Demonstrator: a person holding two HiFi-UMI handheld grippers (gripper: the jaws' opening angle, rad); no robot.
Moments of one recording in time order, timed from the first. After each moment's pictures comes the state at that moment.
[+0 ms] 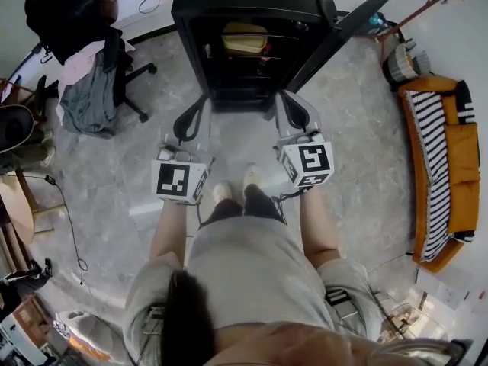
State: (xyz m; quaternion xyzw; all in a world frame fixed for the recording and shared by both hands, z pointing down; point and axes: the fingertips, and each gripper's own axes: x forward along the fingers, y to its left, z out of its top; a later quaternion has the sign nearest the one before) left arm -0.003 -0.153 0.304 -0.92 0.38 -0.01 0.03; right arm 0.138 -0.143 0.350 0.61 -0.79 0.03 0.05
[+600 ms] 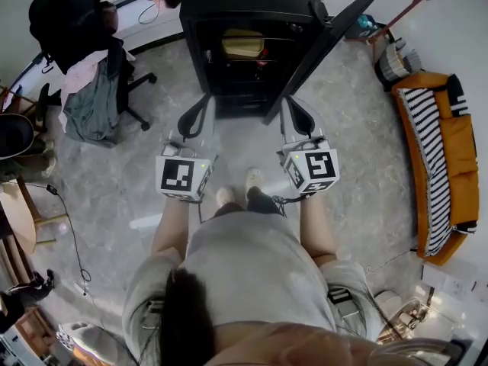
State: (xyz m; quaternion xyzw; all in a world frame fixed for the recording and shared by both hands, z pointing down) left arm -0.019 -0.126 0.273 -0.93 0.37 0.01 0.04; right arm 0.123 -0.094 0.308 0.63 -0.77 0.02 0.01
